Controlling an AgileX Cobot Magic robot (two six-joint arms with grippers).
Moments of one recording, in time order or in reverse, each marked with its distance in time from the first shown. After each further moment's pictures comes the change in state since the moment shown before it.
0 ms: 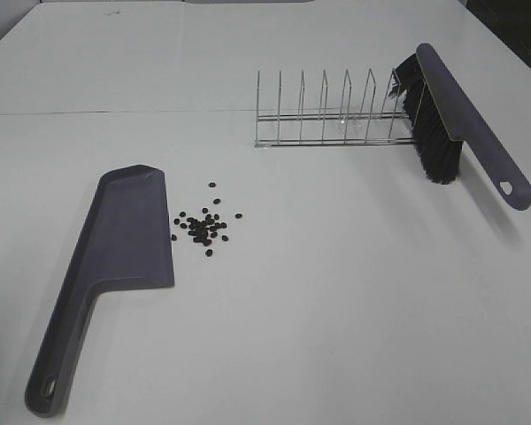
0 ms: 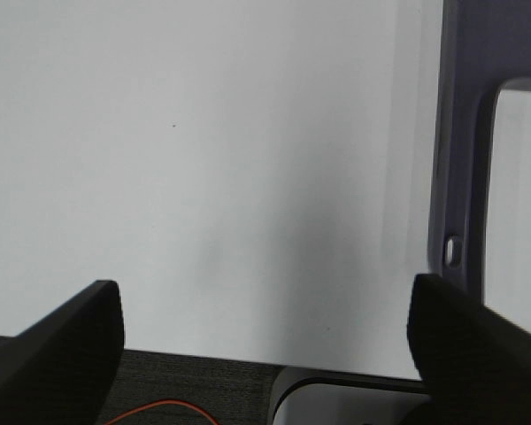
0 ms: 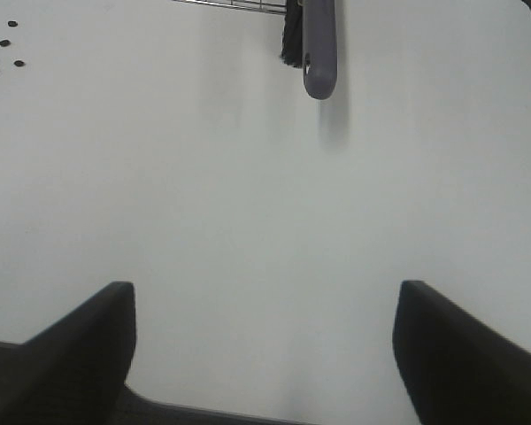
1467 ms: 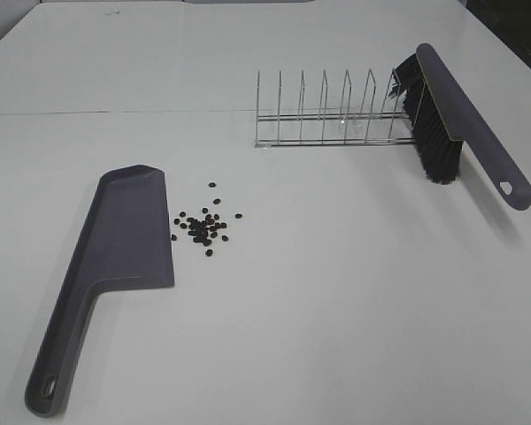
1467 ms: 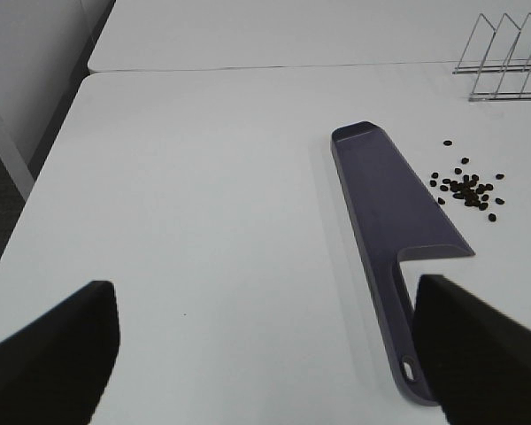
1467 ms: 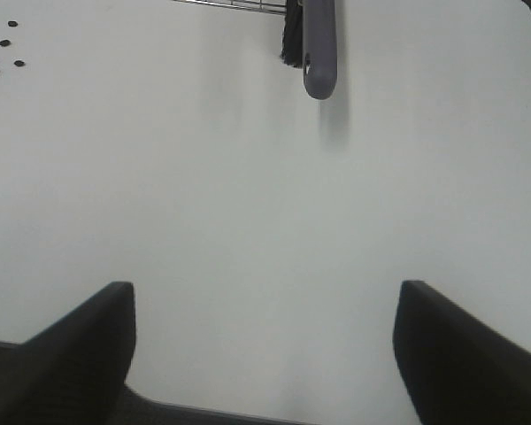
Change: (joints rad) left arm 0.000 -0.839 0.057 -0.033 0.079 0.191; right arm 0.000 0.000 0.000 0.000 0.000 0.000
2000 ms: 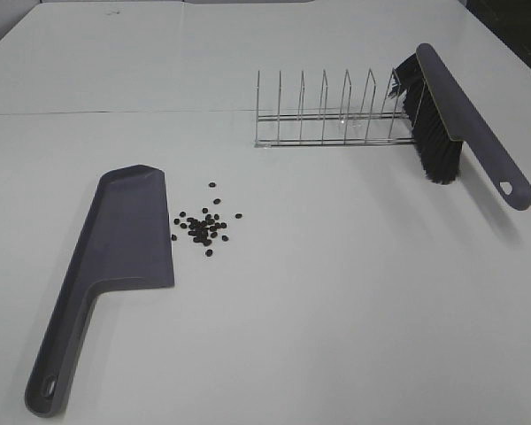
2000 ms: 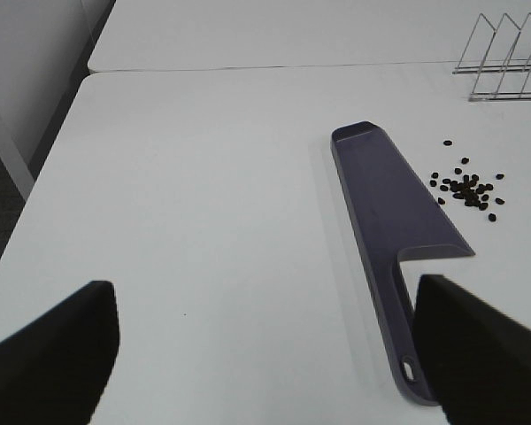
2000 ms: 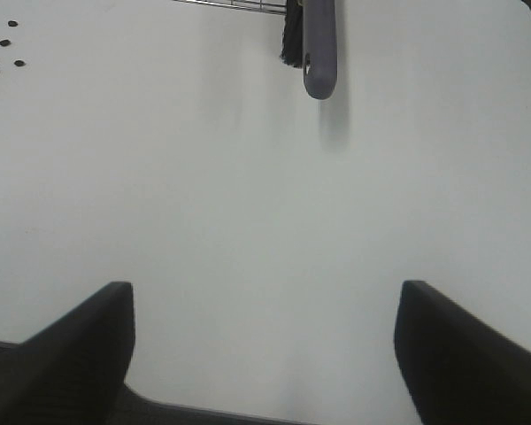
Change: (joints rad) left arm 0.000 0.000 0.000 0.000 0.000 0.000; right arm 0.000 0.000 0.000 0.000 0.000 -0.001
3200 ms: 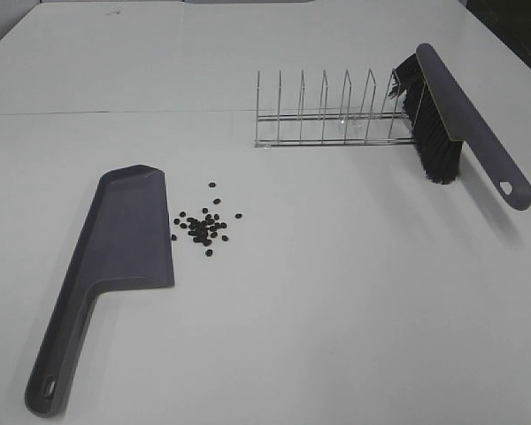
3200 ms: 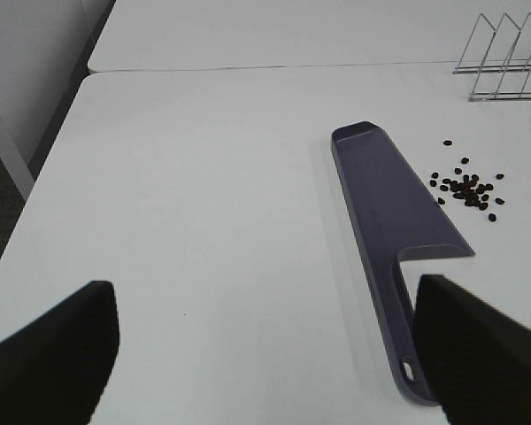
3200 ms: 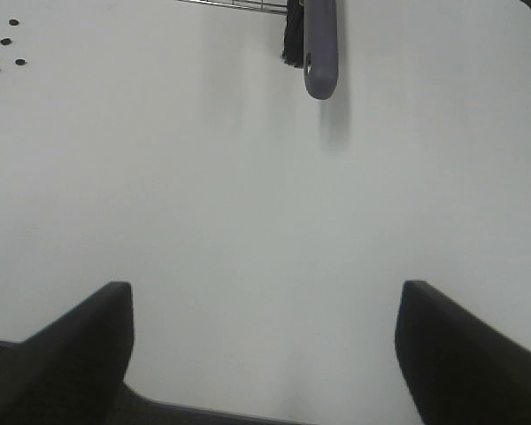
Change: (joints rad) left arm 0.000 0.000 0.000 0.000 0.000 0.000; right arm 0.000 0.000 0.000 0.002 0.000 -0.003
